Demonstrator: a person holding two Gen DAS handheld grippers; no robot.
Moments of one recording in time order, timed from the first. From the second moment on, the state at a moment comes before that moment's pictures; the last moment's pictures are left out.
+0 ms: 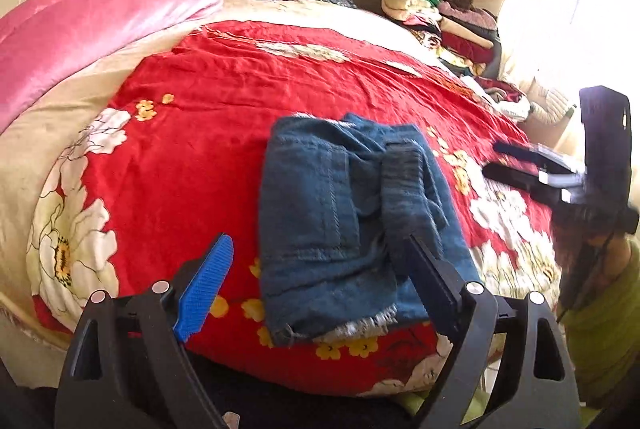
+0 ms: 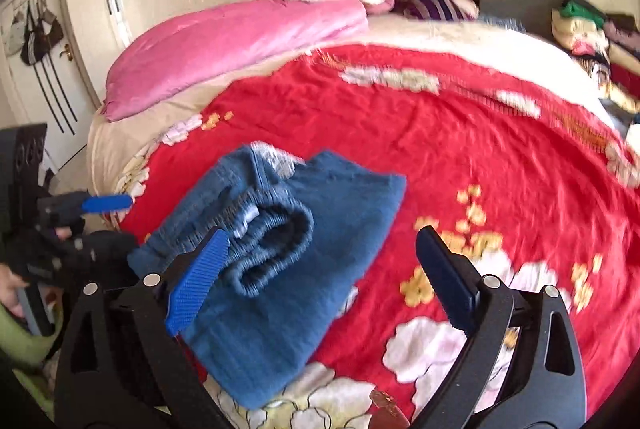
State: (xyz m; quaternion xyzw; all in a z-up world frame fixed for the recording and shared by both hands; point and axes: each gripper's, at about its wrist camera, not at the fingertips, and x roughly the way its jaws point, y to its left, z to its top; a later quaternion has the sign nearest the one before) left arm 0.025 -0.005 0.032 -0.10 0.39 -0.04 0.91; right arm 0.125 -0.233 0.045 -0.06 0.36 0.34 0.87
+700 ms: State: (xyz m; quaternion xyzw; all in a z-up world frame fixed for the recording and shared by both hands) left arm 0.098 0.002 -0.018 -0.14 0.44 -0.06 0.89; right arm 0.164 -0.207 -0.026 0.03 0.45 0.39 0.80
